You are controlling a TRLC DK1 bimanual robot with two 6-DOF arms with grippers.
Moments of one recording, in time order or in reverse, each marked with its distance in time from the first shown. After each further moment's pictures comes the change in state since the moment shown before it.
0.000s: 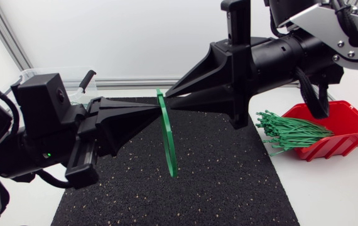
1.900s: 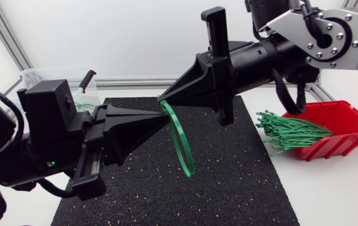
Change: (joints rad) left arm -0.105 -0.034 0.002 -0.088 -0.078 0.000; right arm 0.010 0.112 0.032 0.055 0.030 0.001
